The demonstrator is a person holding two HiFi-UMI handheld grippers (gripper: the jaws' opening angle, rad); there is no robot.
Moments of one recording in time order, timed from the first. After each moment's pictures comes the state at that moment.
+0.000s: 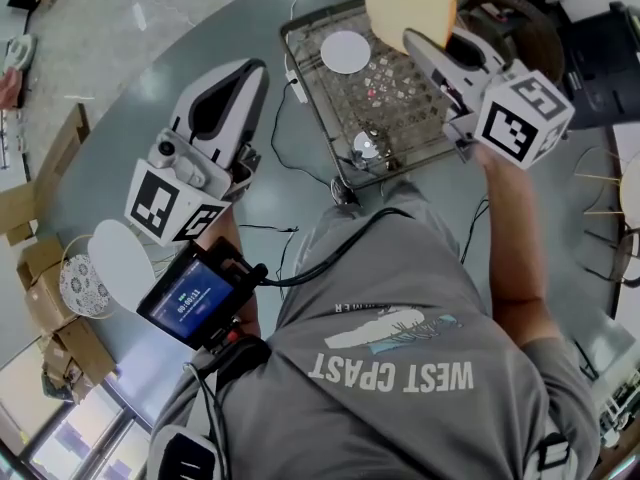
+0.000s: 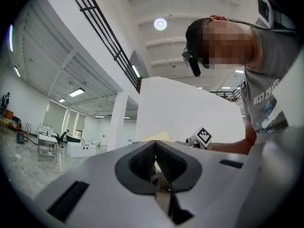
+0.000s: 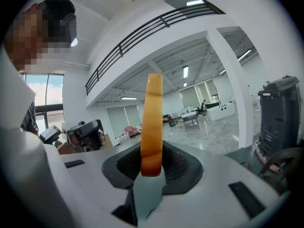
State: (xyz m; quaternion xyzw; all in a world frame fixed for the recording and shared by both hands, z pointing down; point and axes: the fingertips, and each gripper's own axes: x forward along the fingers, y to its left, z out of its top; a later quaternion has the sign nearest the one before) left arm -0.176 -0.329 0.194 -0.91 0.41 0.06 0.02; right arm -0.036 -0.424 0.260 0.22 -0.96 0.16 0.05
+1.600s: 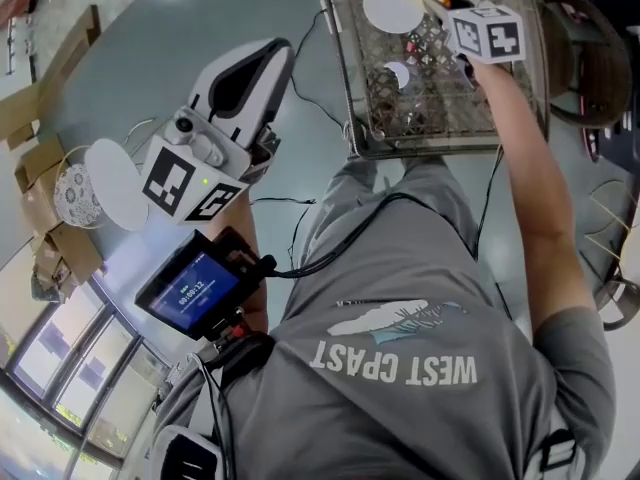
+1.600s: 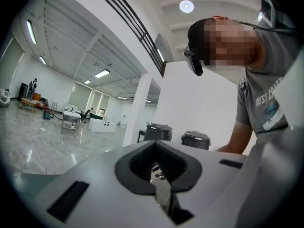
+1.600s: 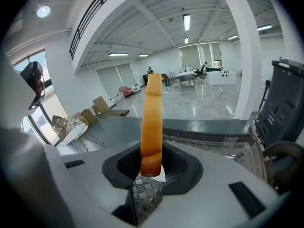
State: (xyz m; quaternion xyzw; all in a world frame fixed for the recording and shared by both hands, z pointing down) left arm -0.212 -0.425 0.307 -0.85 0.52 0.02 -0.11; right arm -0.101 -0.617 0.592 0.19 -0.90 0.22 0.32
